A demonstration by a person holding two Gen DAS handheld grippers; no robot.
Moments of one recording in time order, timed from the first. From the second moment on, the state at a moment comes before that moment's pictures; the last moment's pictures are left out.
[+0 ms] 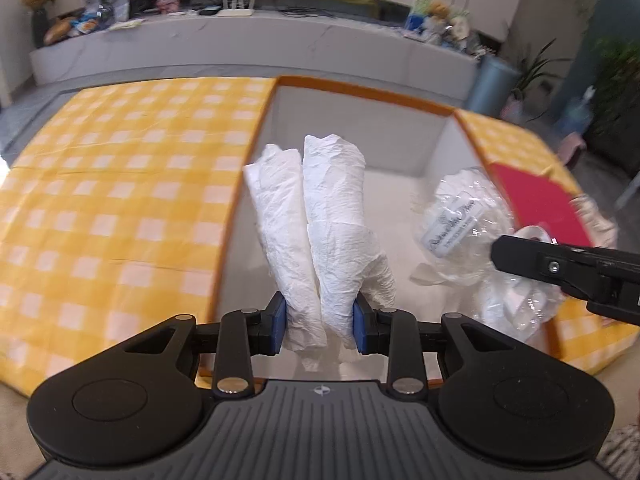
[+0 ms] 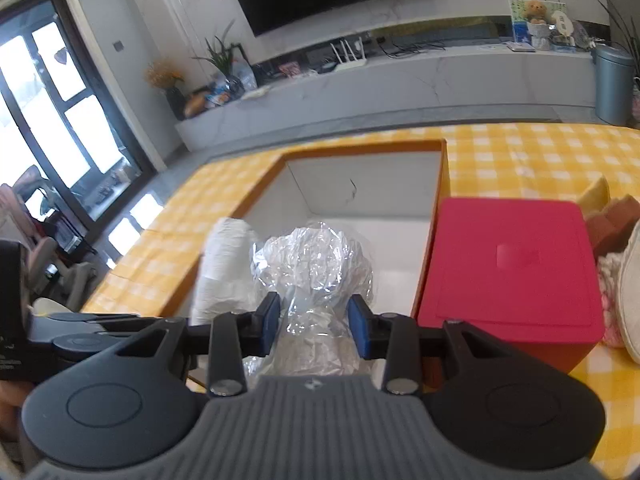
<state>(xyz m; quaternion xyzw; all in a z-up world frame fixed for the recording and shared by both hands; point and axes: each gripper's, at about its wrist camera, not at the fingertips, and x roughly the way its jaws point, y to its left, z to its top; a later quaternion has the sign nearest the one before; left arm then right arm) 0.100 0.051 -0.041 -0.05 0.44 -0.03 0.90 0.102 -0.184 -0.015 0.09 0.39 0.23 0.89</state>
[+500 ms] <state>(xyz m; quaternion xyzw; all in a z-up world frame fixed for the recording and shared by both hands) 0.072 0.045 -0.011 0.02 0.38 -0.01 0.92 0.096 -0.171 -0.018 0.06 0.38 0.19 0.90</state>
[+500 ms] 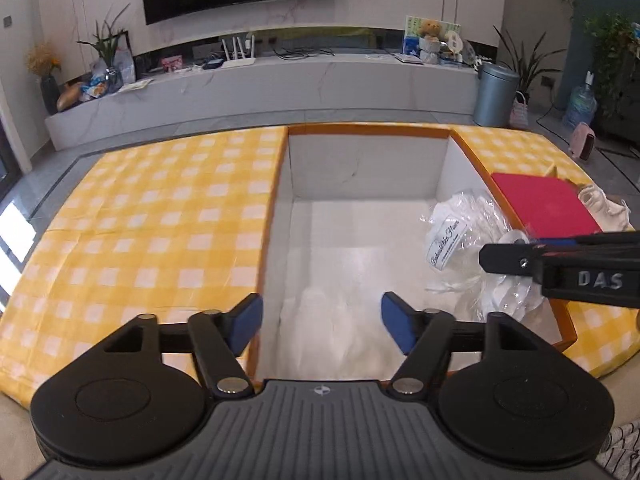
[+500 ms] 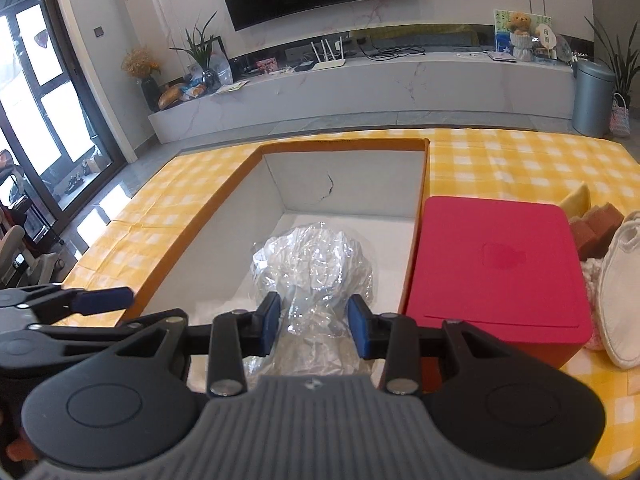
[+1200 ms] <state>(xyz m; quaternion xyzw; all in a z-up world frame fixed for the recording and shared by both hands) 0.069 0.096 -0.001 -0.05 0.34 0.06 0.94 0.114 -0.091 -0.069 -0.20 0.40 0.10 0.89</state>
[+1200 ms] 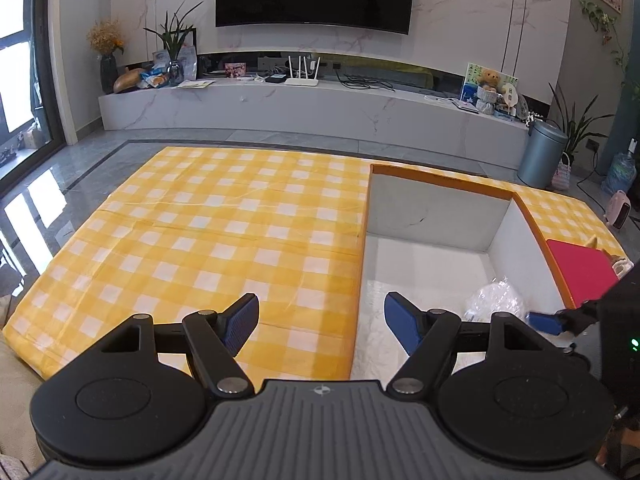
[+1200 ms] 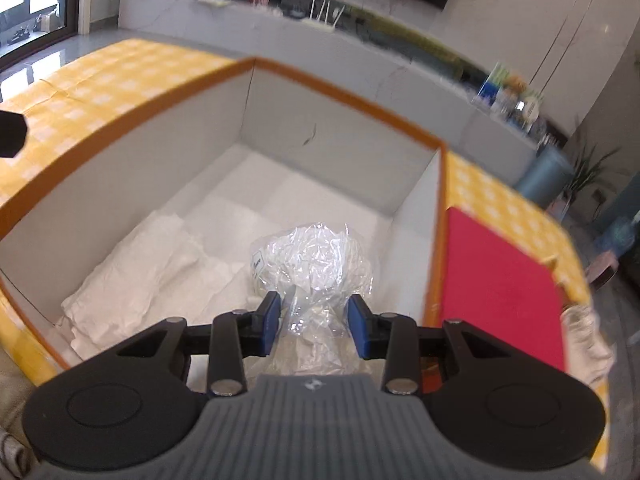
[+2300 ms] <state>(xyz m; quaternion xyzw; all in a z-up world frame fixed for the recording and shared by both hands) 0.066 0.094 -0.006 -0.05 0.34 0.04 0.94 0.106 -0.082 -0.038 -0.11 0.39 0.22 0.89</state>
